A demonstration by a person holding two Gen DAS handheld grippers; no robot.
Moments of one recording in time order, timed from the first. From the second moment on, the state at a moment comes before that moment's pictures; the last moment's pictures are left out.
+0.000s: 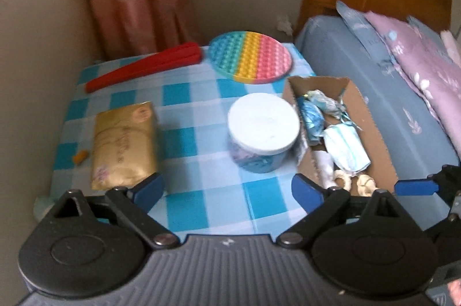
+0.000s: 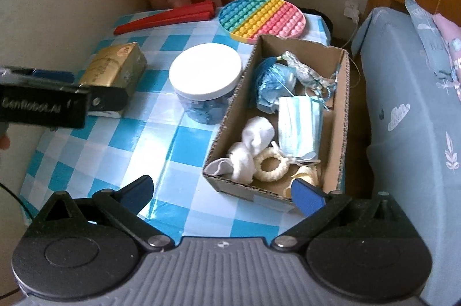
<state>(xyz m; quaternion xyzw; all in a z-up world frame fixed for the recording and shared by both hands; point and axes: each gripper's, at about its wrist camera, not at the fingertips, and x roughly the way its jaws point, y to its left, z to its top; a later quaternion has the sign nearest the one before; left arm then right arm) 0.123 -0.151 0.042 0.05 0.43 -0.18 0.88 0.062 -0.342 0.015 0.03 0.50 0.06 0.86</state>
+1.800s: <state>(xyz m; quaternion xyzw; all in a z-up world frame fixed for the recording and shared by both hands) 0.102 0.003 -0.067 0.09 0.36 0.10 0.92 0.191 -0.123 0.015 -0.13 0.40 0.32 0.85</state>
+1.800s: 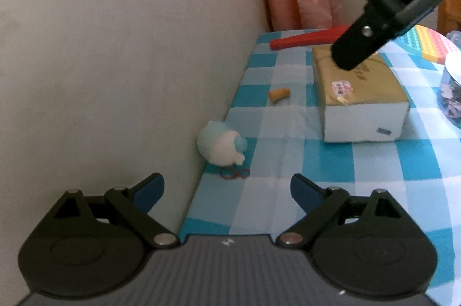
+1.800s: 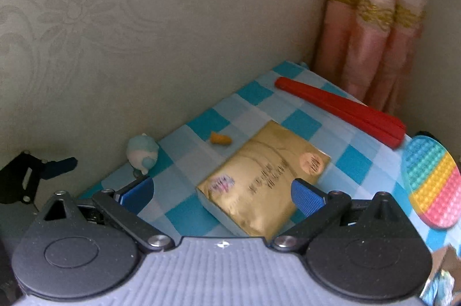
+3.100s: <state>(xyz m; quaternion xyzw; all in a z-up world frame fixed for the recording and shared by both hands) 0.150 0.015 -0.097 0.04 0.34 0.17 0.92 0.278 -0.039 -0.015 -0.19 0.44 0.38 0.79</state>
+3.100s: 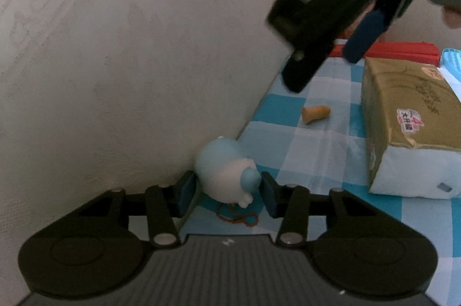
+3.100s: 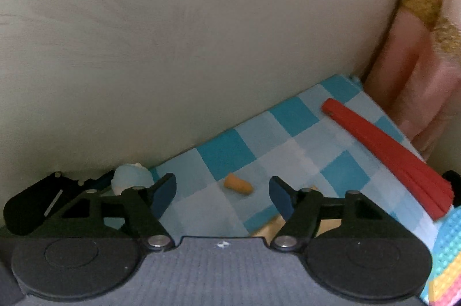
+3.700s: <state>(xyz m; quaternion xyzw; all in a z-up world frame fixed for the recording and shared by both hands) 0.158 0.024 -0.098 0.03 0.35 0.16 0.92 0.320 0.009 -0.063 -0.18 0.57 0.26 0.76</state>
